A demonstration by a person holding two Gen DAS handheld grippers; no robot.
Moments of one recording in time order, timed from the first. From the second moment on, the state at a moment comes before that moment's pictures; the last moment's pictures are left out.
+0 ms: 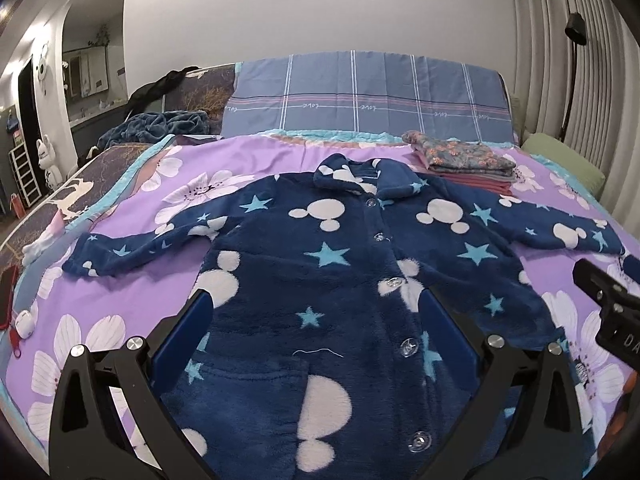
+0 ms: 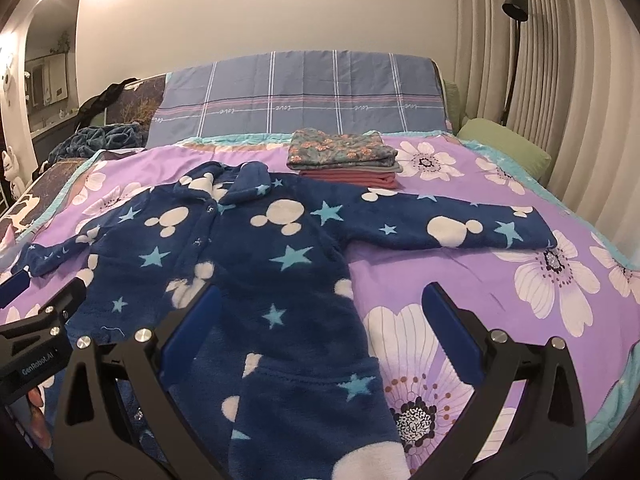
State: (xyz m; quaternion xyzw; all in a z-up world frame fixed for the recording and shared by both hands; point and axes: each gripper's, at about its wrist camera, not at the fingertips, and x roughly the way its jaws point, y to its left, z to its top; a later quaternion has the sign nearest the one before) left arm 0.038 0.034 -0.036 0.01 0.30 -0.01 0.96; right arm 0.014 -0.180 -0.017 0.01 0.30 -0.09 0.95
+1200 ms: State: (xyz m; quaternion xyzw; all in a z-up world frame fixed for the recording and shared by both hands) left arm 0.064 0.049 -0.068 0.02 0.32 -0.03 0.95; right arm 0.068 -0.132 -0.059 -0.01 0.36 -0.05 0.93
